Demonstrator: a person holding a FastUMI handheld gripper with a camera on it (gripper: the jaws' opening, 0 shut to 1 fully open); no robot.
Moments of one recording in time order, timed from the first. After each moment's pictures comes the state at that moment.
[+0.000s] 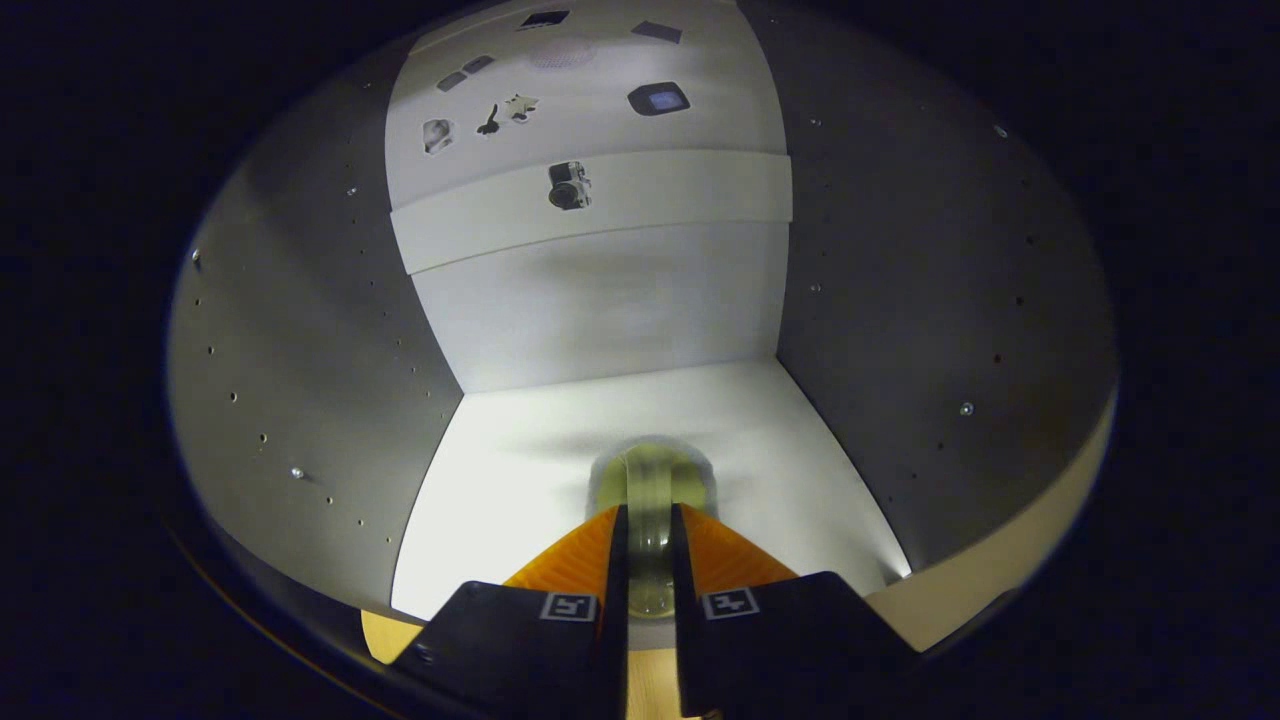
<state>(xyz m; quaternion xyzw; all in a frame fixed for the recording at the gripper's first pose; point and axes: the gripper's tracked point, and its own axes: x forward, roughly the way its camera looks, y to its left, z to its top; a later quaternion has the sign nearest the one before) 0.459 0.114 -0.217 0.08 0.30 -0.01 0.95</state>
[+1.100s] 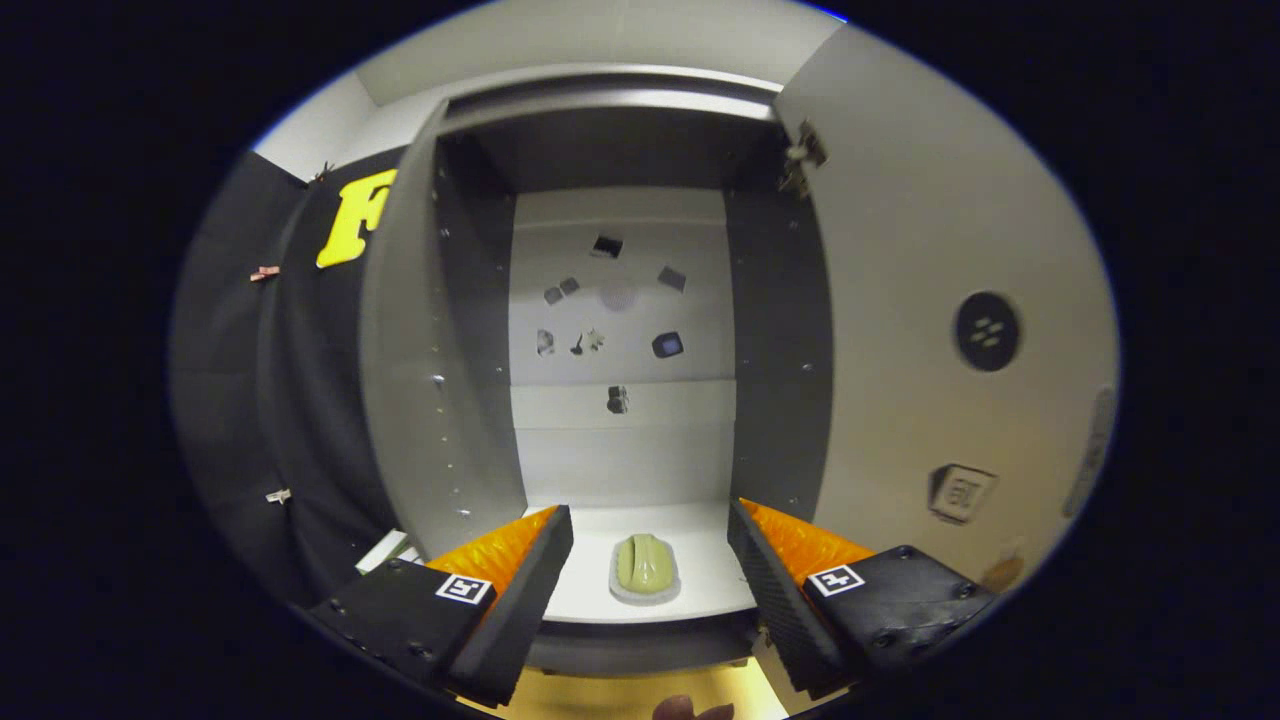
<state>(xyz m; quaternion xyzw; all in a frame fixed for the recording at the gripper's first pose) 0.272 0.112 -0.052 0.04 0.01 -0.01 1.00</state>
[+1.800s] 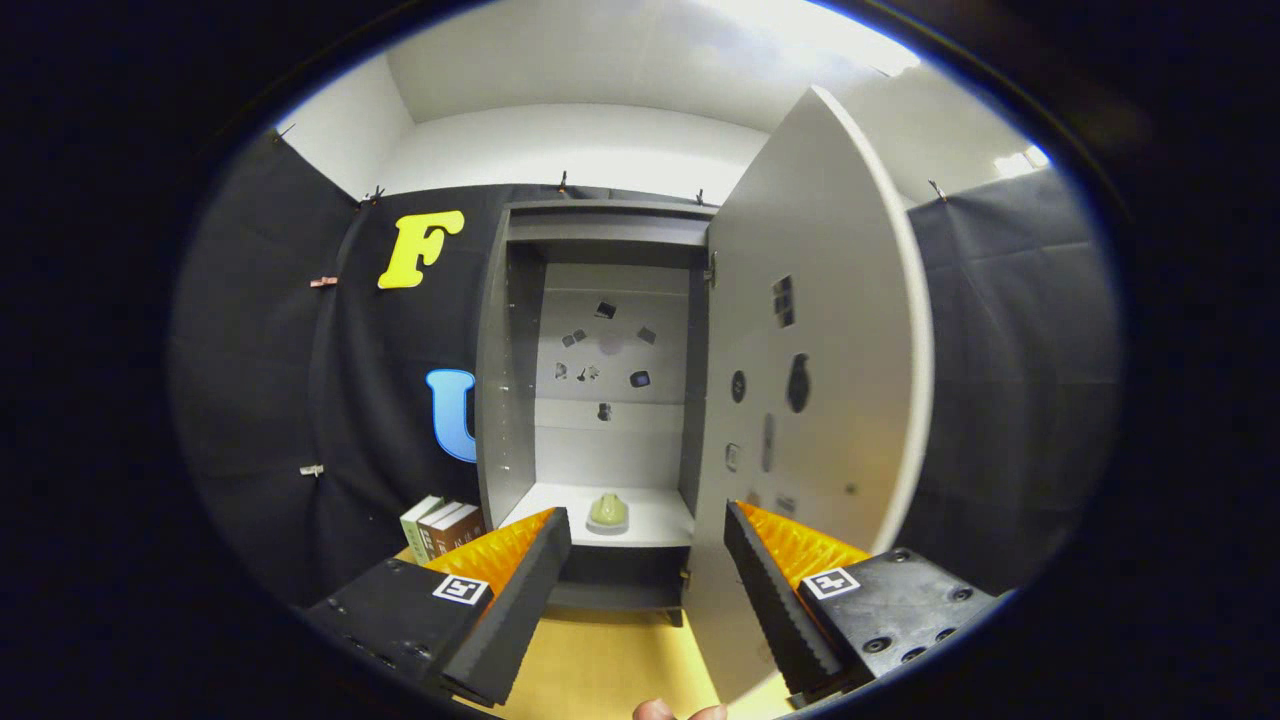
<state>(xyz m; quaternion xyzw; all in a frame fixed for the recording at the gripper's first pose) 0.012 0.040 -0.024 -0.01 -0.02 0.00 1.00</state>
